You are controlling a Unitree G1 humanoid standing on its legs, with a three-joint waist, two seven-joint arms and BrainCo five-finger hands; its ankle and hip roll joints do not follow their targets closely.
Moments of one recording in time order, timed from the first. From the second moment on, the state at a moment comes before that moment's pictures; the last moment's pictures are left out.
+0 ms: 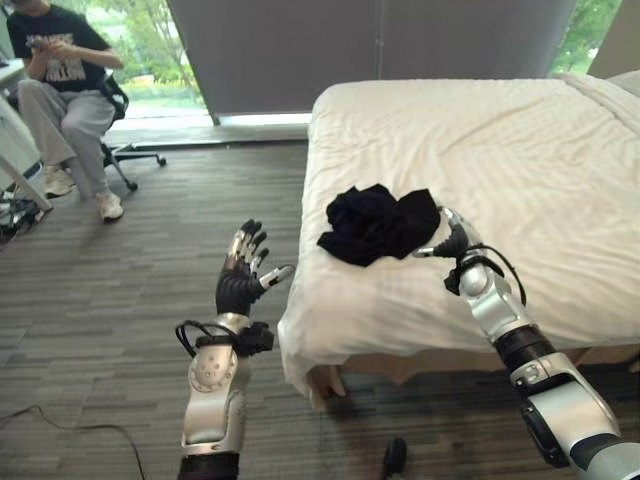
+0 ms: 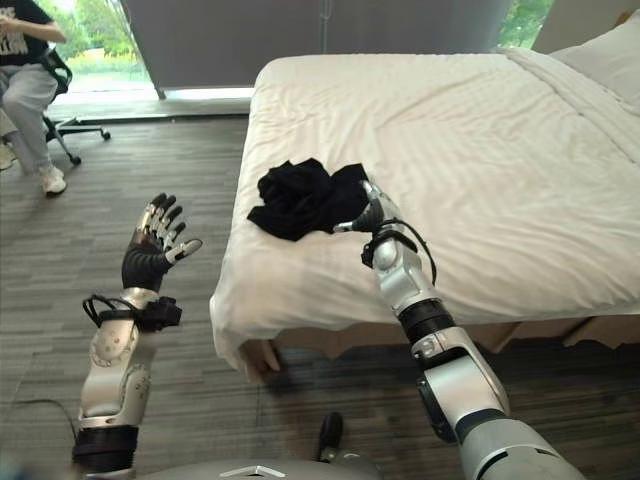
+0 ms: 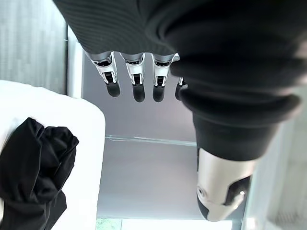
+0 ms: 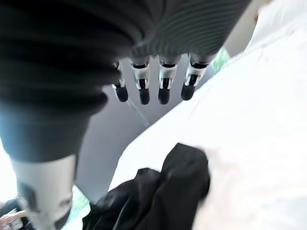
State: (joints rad) left arm 0.01 0.07 0.15 -0.07 -0.26 -0.07 -0.09; right arm -0.69 -0.36 0.27 0.58 -0.47 0.21 -0.17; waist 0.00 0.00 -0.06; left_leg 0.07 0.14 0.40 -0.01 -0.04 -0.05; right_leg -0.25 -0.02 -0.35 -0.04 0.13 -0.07
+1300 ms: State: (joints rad) left arm -0.13 0.21 0.05 -0.01 -0.27 -0.04 -0.17; right arm -1.15 -0.21 0.44 1.13 -0.51 0.22 -0.29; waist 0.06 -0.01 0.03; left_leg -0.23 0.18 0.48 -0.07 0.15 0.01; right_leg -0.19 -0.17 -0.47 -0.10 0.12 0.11
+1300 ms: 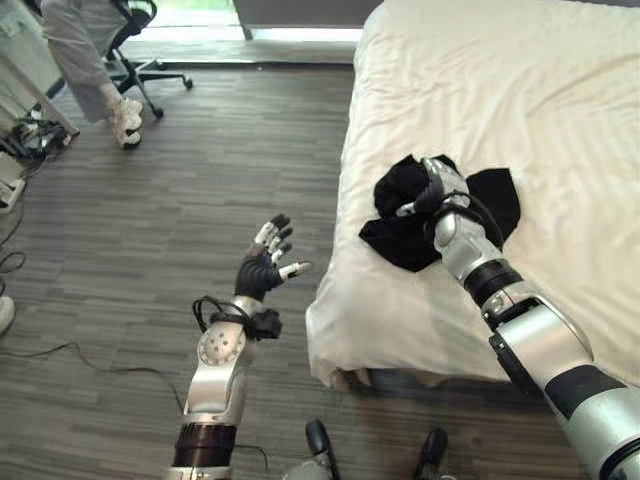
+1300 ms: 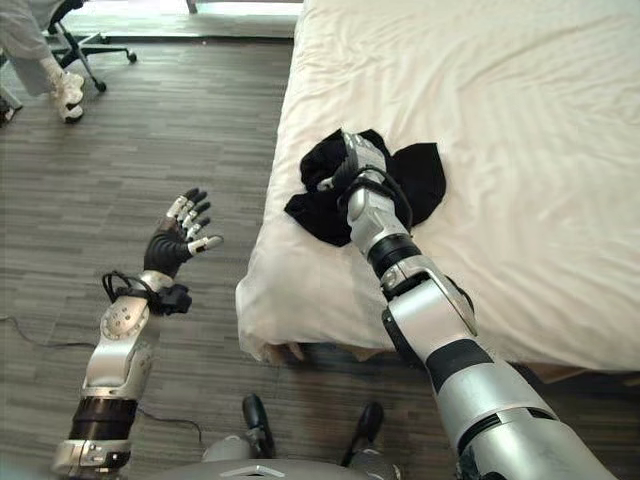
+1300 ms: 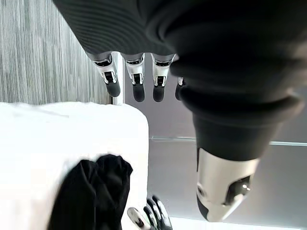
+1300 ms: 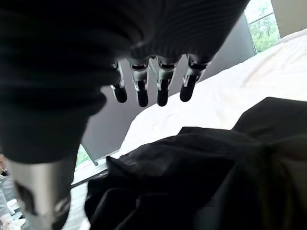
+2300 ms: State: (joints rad) left arm -0.65 0.08 -0.20 0.33 -0.33 -0.01 -0.05; right arm -1.15 -0.18 0.34 1.03 -0.39 0.18 -0.41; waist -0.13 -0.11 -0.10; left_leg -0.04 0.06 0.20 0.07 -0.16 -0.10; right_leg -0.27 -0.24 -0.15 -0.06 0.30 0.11
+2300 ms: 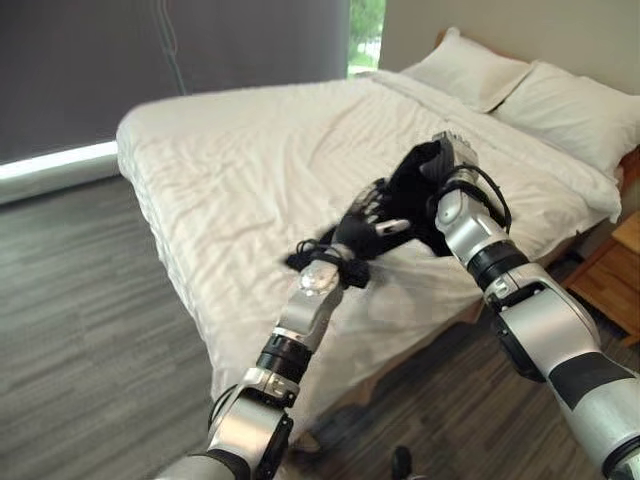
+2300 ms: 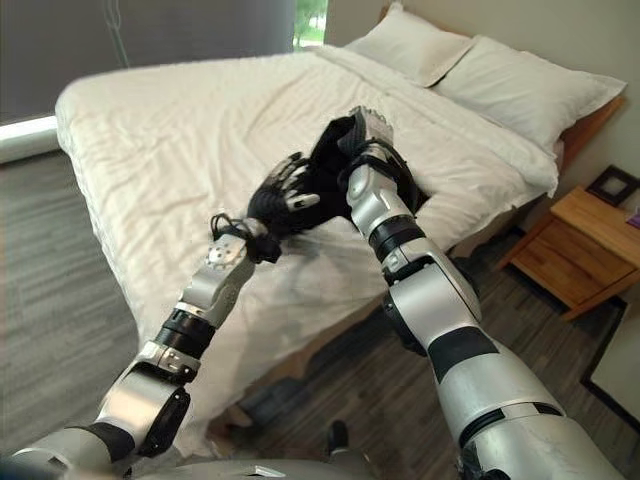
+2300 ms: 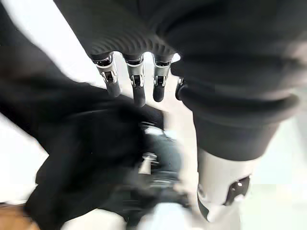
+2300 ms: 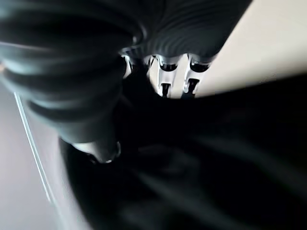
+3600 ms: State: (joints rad) left arm -0.52 0.43 -0.03 0.32 -0.17 0.08 -0.09; right arm -1.53 -0.21 0.55 0.83 -0.39 0.13 -0.23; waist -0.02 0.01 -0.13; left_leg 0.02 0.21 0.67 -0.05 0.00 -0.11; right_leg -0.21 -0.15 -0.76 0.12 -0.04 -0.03
